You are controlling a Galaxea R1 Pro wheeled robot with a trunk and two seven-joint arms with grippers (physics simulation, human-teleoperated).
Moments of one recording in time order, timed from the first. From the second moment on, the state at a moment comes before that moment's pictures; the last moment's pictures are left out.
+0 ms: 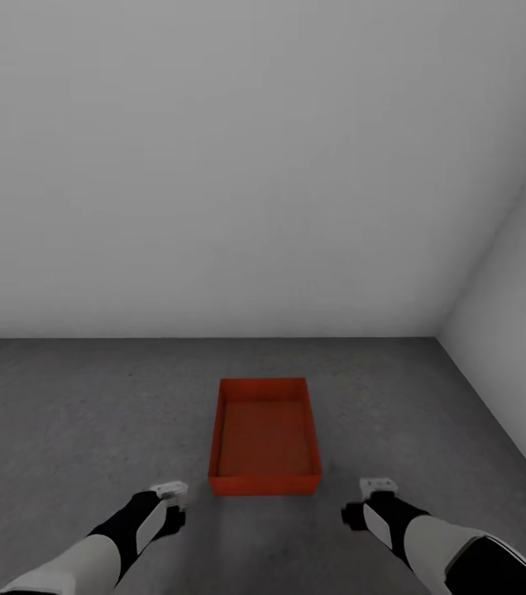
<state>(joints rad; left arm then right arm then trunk) -0.66 -0.02 -0.07 -0.23 0.28 0.42 0.25 -0.77 0.01 0.59 0.01 -0.60 0.25 -0.12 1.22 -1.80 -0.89</state>
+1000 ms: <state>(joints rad) -0.60 0.03 -0.07 0.00 0.28 0.20 0.17 -0.54 0.01 0.59 0.03 -0.53 0.11 -0.06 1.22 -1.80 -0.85</state>
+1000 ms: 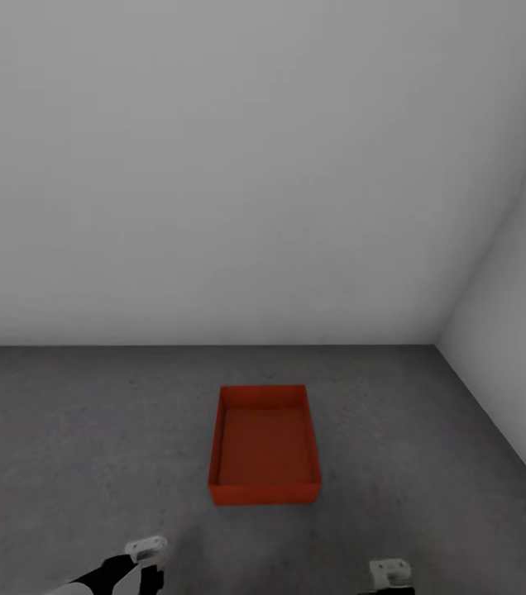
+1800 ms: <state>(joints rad) -0.36 0.02 -0.07 0.00 0.30 0.07 0.17 -0.31 0.01 0.59 0.03 -0.48 -0.01 -0.07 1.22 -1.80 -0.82</state>
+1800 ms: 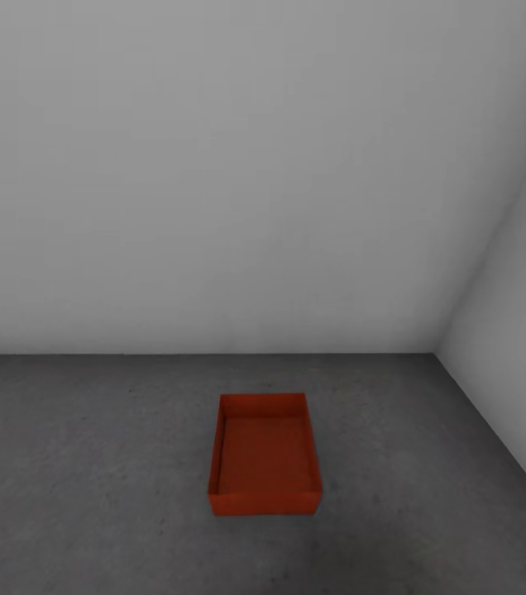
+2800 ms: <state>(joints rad) -0.35 0.02 -0.07 0.00 0.31 0.08 0.17 -0.29 0.01 0.59 0.03 -0.48 -0.02 -0.07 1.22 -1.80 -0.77</state>
